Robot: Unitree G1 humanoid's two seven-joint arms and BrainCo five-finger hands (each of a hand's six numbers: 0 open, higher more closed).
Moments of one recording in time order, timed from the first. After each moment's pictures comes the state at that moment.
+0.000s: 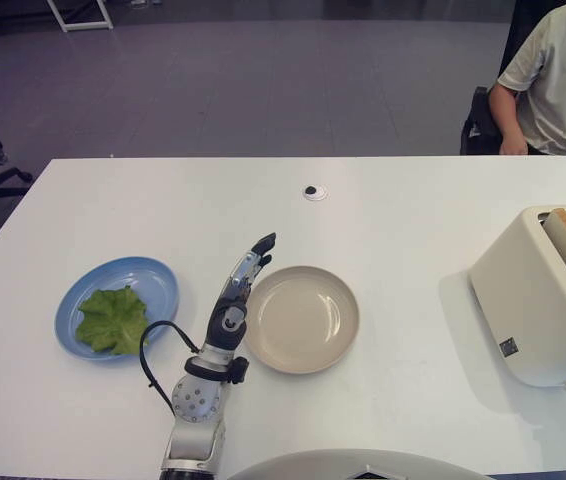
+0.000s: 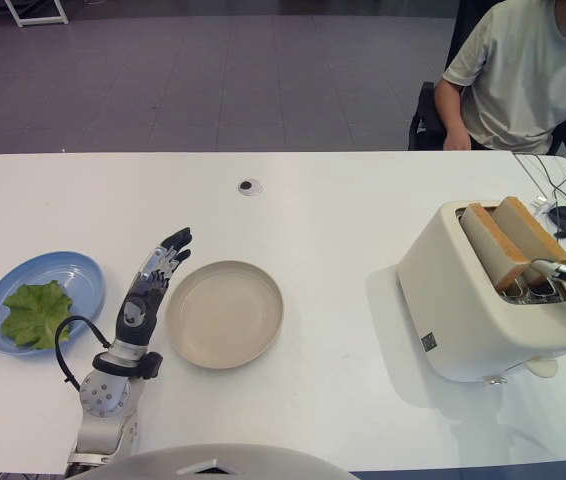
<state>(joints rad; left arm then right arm) 0.29 0.10 -0.08 -0.13 -0.03 -0.60 -0.23 0.29 -0.97 -0.68 0.07 -0.31 -0.22 0.49</state>
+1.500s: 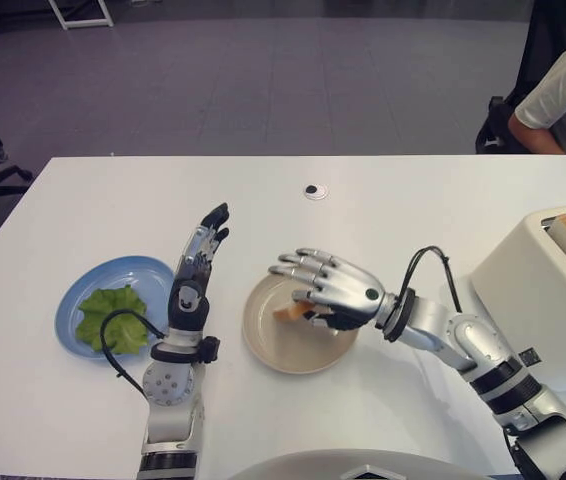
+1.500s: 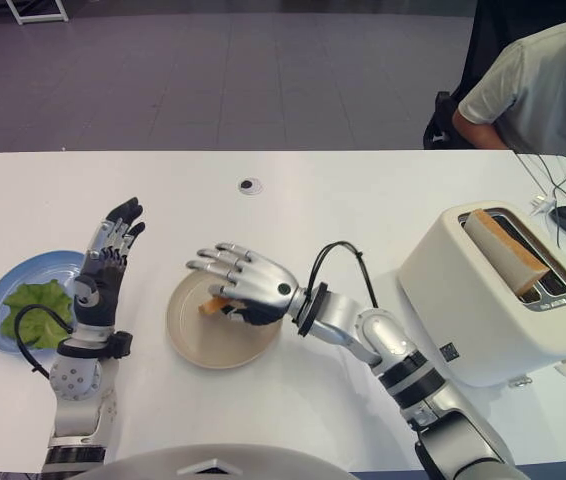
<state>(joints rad) 0.21 0.15 0.06 -0.17 -0.10 -0.57 -0.19 -0.31 -0.48 0.58 0.00 -1.08 -0.60 -0.16</state>
